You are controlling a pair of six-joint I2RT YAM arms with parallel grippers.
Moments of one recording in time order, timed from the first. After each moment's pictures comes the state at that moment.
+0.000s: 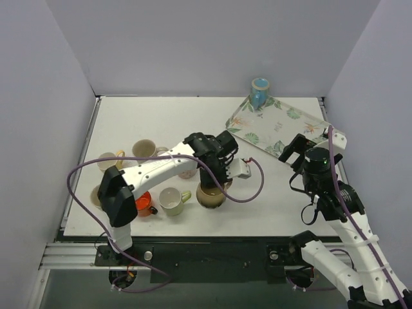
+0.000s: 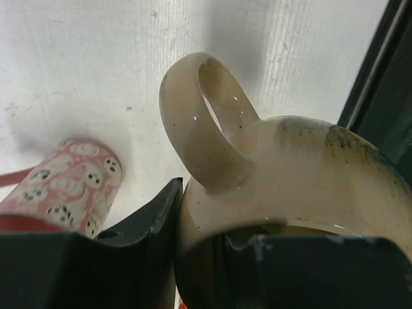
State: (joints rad) left arm -0.95 1.79 1.72 -1.19 0.12 0.49; right arm 0.42 0.73 0.95 -0.65 0.56 0.55
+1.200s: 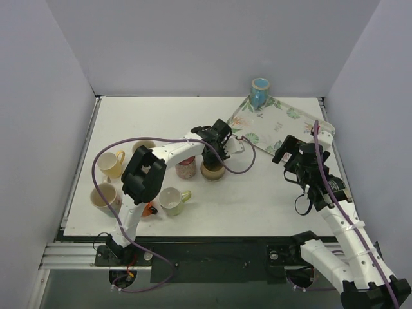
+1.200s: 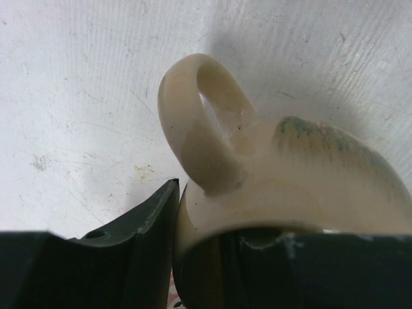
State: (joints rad) left arm -0.76 2.17 1.76 -0.73 -0.04 0.55; right arm 0.27 0.82 0.83 -0.55 0.34 0.51
